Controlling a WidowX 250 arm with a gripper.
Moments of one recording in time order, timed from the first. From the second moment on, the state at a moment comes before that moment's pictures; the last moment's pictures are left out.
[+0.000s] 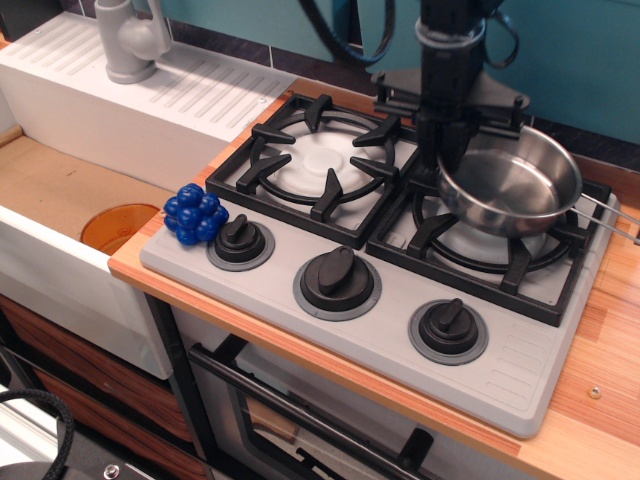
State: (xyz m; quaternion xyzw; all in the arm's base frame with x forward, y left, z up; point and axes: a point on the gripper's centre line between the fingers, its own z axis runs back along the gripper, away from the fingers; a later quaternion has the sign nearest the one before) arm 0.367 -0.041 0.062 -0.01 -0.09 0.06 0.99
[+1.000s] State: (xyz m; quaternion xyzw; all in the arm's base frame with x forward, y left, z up) arm 0.364 -0.033 0.115 0.03 -0.04 0.03 1.00
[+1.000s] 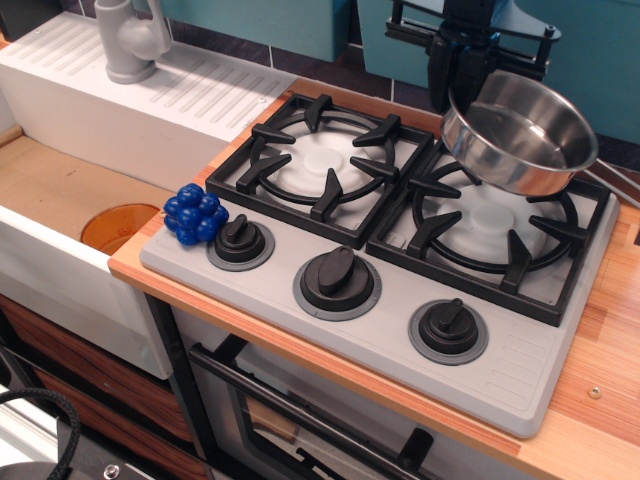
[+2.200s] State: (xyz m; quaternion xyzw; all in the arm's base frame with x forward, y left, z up) arm 0.360 0.084 0.103 0.01 -0.06 -0.01 1.00
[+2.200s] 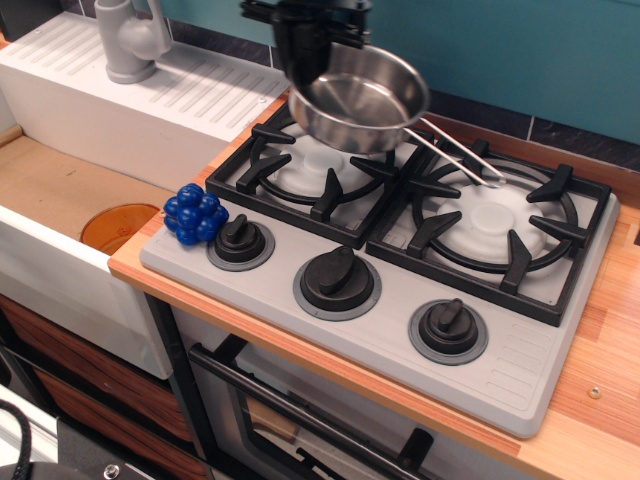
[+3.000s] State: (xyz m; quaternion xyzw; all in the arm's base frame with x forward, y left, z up) arm 0.361 0.110 0.077 -0.01 -0.06 0.00 1.00
